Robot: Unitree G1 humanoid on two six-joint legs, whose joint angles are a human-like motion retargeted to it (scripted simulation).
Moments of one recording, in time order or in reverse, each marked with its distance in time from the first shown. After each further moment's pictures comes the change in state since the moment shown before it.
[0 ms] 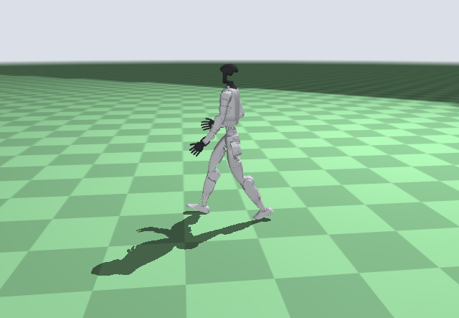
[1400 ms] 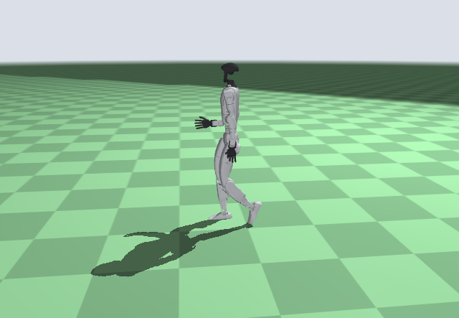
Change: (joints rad) left arm 0.374 -0.057 0.057 0.290 0.289 0.051 0.062; right arm -0.122 0.031 0.052 0.058 0.110 0.040 0.064; waist -0.010 -0.076 0.008; left_leg -0.450 0.126 0.307 0.761 0.351 -0.185; right_leg 0.341 0.091 0.112 0.064 -0.091 -0.192
